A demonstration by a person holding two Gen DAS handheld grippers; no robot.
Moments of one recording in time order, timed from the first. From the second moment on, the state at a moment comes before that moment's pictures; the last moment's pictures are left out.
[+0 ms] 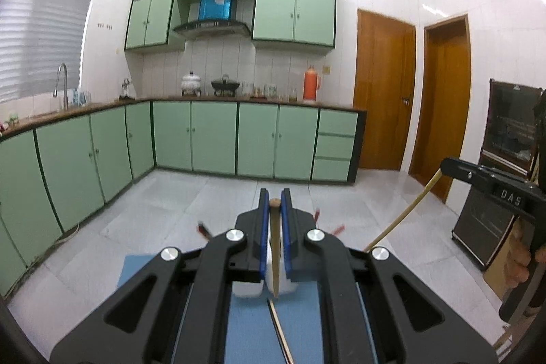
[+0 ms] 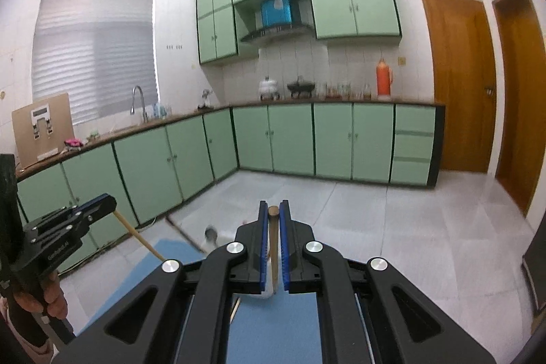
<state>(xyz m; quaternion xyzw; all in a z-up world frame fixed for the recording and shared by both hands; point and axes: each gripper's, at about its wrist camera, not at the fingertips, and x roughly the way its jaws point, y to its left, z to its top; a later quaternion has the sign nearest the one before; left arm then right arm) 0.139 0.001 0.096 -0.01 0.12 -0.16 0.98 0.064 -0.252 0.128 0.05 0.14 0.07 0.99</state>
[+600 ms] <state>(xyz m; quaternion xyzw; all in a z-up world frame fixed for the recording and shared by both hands) 0.240 -0.021 0.113 -0.01 0.08 -0.13 0.99 0.166 -0.233 0.142 0.05 0.13 0.09 0.99</state>
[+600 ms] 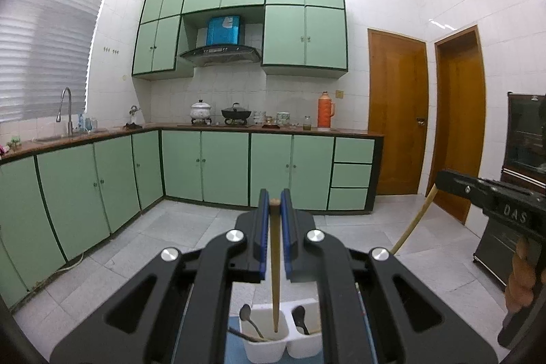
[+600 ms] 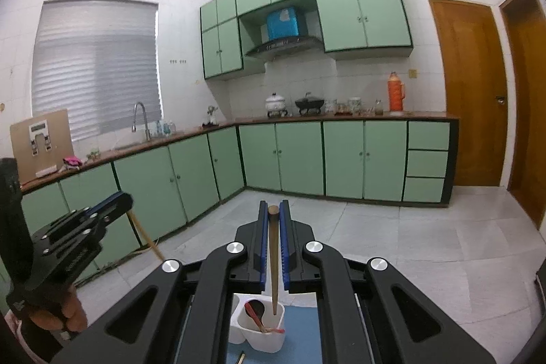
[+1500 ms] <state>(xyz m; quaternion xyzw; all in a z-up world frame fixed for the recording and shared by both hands) 0.297 -0.008 0.029 0.00 0.20 -0.13 0.97 0.231 -0.223 0.054 0.08 0.24 0.14 0.96</state>
